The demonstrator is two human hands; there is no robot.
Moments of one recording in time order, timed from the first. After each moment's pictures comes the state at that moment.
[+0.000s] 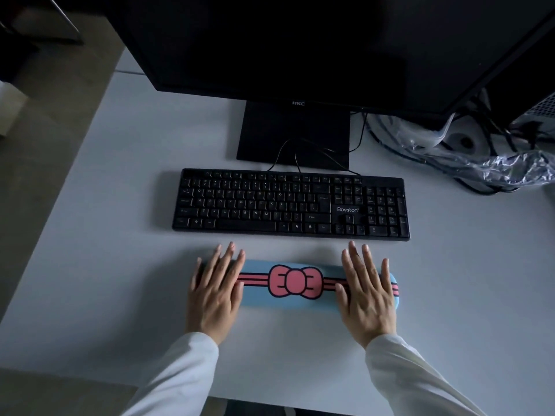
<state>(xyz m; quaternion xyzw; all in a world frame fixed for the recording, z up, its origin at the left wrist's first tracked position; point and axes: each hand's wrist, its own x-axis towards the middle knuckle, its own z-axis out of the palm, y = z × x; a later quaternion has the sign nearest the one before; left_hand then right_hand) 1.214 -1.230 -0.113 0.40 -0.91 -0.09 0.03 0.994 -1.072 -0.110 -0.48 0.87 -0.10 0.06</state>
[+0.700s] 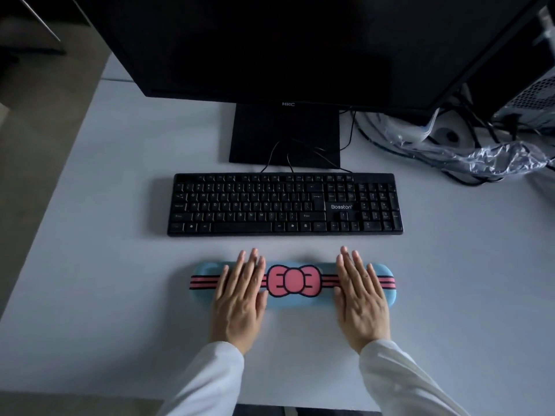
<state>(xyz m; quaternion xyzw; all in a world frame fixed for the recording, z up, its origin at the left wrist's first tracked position) 1.191 -1.204 -0.118 0.35 -0.93 -0.09 0.06 1.014 -1.067 -0.111 -0.47 0.87 -0.13 0.05</state>
